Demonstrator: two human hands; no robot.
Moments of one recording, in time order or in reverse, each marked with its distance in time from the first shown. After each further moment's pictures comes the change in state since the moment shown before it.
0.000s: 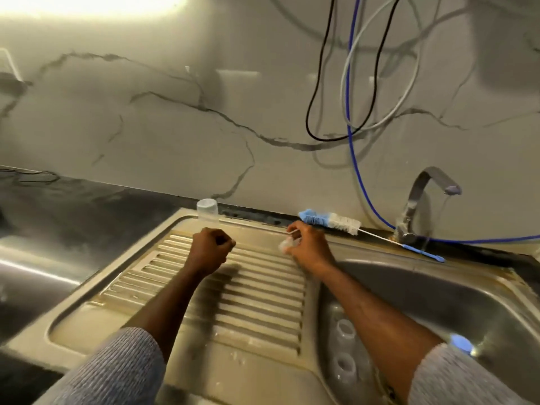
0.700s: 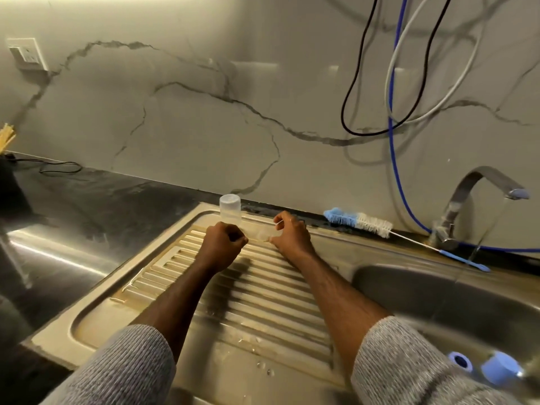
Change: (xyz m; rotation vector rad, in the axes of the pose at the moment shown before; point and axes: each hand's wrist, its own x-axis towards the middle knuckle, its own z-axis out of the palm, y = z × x) left_hand 0.022 -0.031 -0.016 0.081 0.006 0.009; right_hand 0.045 -0.053 0.082 -0.058 -0.035 0.000
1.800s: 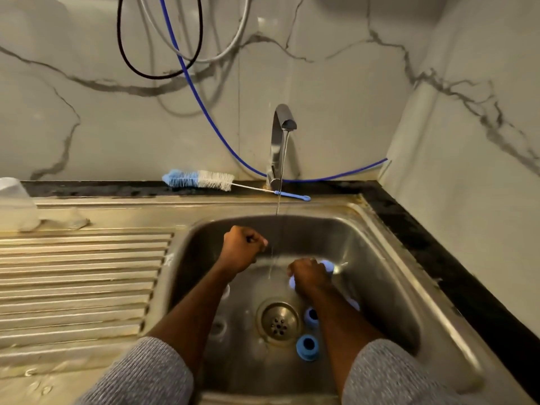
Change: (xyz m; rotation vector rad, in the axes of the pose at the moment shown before) left_hand -0.089 0.198 0.302 -0.242 -0.442 0.123; right_hand -0.183 0.317 -0.171 -0.673 -0.257 0.417
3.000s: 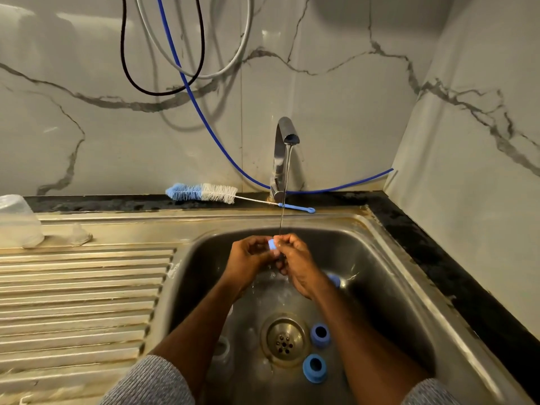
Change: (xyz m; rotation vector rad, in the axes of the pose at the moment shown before) left_hand 0.002 -0.003 0.010 -0.564 -0.111 0.051; right_hand 0.012 -0.044 -0.048 1.561 0.089 0.016
